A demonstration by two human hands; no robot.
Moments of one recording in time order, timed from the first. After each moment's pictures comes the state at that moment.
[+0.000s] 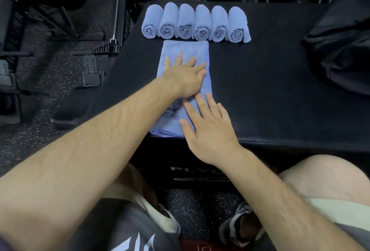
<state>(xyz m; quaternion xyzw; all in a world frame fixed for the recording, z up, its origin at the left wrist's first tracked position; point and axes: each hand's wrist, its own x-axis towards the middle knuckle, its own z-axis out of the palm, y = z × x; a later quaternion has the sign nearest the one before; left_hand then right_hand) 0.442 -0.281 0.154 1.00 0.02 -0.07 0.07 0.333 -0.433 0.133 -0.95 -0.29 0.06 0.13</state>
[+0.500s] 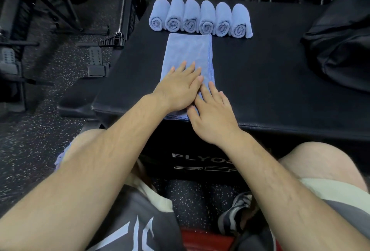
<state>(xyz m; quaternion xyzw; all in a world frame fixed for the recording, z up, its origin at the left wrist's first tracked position) 0.358 -0.280 0.145 0.99 -0.02 -0.02 0.17 0.330 -0.433 0.130 -0.94 -0.29 0.04 0.16</state>
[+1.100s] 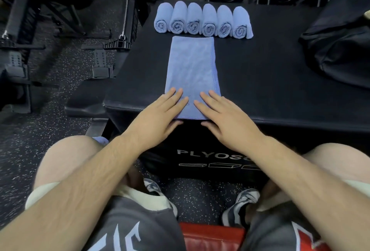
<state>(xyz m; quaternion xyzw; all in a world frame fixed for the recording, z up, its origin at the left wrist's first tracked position) 0.246 -0.237 0.111 0.97 -0.18 0.13 0.07 0.326 -0.481 0.112 -0.87 -0.47 -0.10 0.10</state>
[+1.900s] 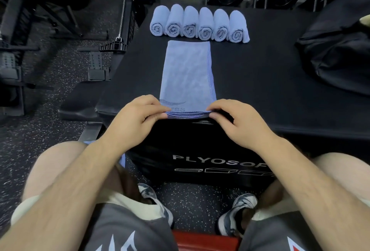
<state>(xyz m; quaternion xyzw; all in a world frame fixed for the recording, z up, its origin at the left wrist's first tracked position) 0.239 -0.221 0.136 0.94 -0.08 0.18 0.27 0.338 -0.503 0.140 -0.87 -0.39 -0.04 0.30</state>
